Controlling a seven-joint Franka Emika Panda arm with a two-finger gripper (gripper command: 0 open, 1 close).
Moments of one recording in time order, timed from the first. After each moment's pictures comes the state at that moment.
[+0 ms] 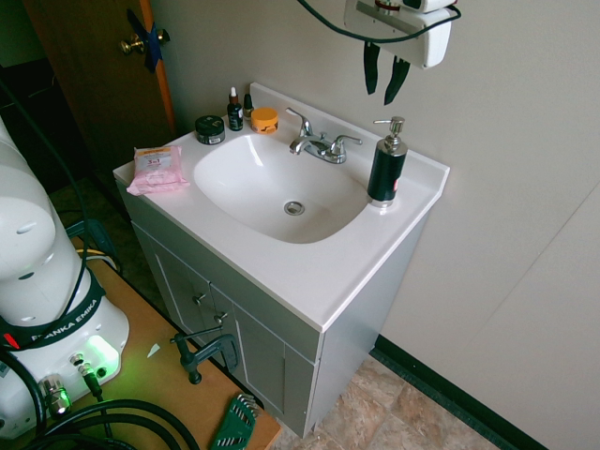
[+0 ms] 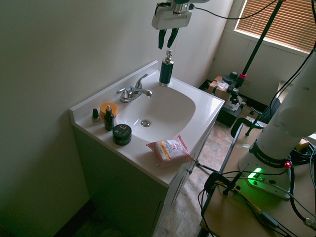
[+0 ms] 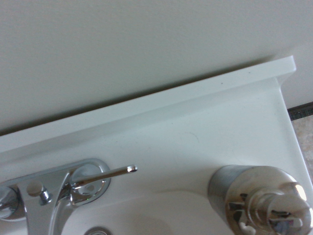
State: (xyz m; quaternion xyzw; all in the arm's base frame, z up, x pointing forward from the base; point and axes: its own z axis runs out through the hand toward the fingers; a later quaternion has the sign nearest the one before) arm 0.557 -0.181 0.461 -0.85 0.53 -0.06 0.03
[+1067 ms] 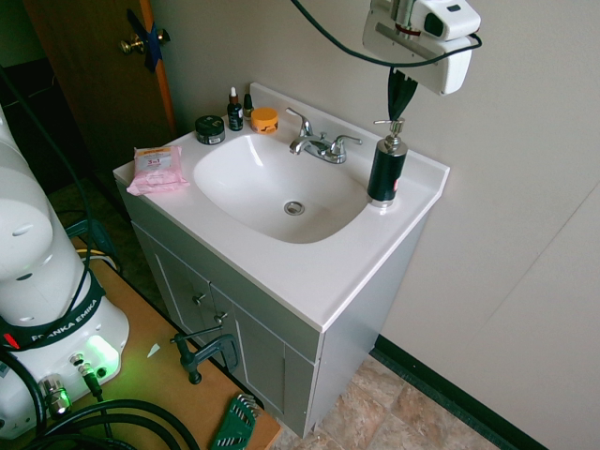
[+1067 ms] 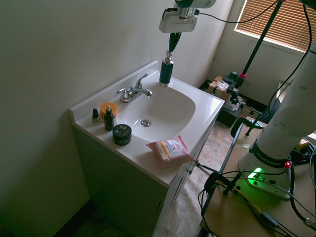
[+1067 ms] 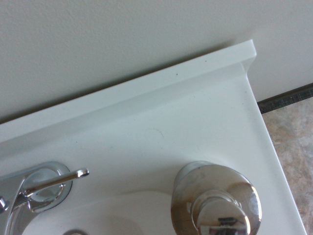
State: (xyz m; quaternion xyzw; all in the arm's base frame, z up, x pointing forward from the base) arm 0.553 -0.221 0.440 -0.84 0.55 -0.05 0.03
